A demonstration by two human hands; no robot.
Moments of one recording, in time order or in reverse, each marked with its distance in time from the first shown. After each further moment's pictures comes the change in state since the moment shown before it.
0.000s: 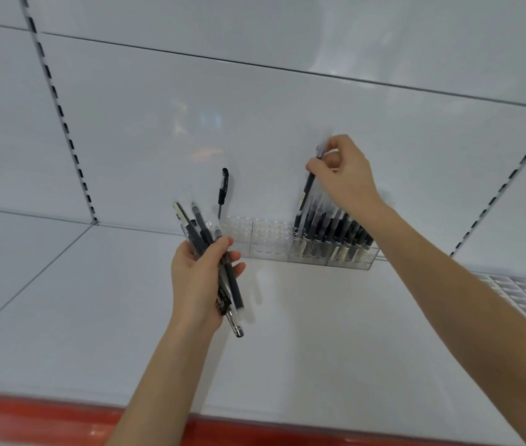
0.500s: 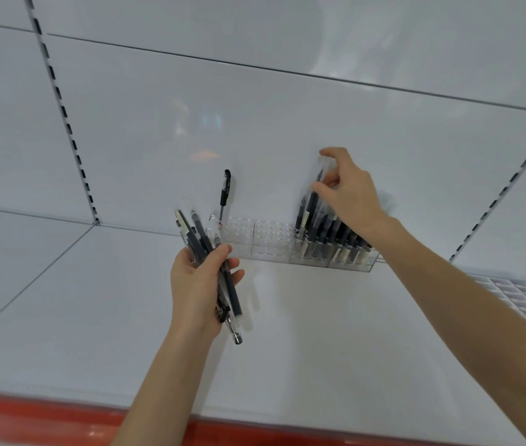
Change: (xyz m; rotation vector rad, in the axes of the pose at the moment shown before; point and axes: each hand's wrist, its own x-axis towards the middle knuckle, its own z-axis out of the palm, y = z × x) left_hand -0.001 -0.003 -0.006 0.025 0.033 -0.016; right_hand -0.006 0.025 -0.003 -0.303 -0.070 -0.122
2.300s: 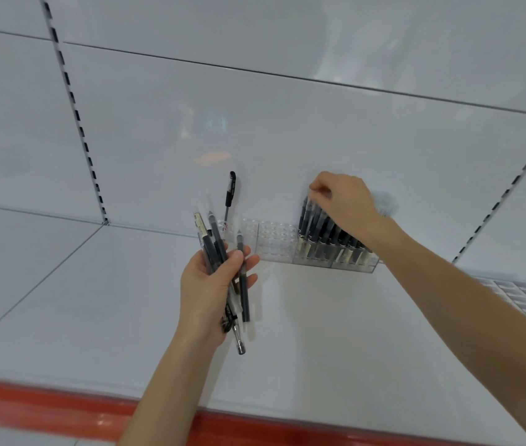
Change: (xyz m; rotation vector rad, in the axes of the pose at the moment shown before) left_hand -0.009 -0.005 -0.008 -0.050 -0.164 -0.012; right_hand 0.002 0.003 0.008 -0.274 -0.074 -0.124
